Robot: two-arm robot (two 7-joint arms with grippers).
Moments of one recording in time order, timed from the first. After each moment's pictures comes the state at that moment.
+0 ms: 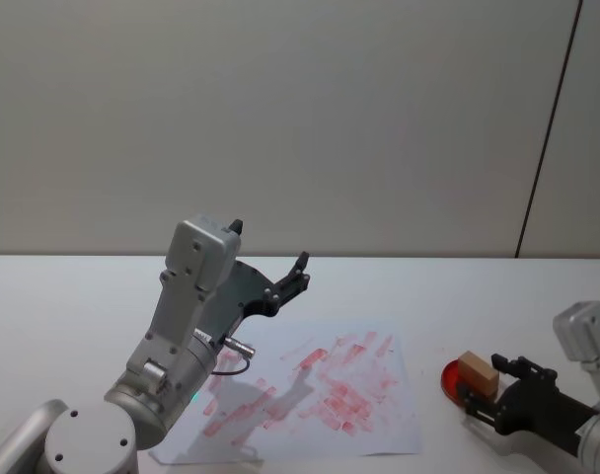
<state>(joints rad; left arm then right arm) -0.24 0.38 0.45 -1.63 -0.20 0.01 -0.01 0.08 0.39 -0.23 -1.47 0.19 0.15 0.43</state>
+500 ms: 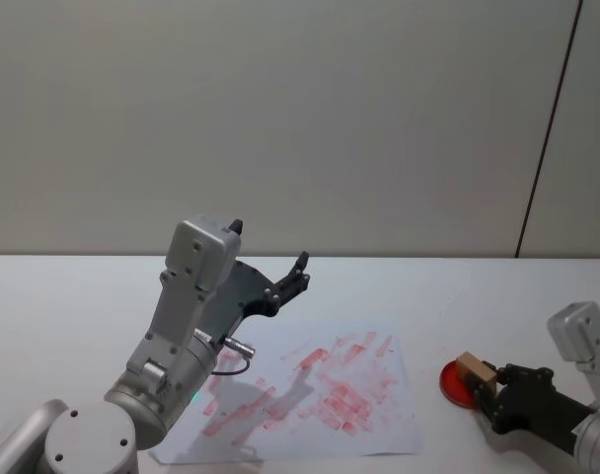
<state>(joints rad) -0.24 0.38 0.45 -1.63 -0.20 0.01 -0.01 0.10 0.39 -0.24 -1.44 0.18 0.14 0.44</state>
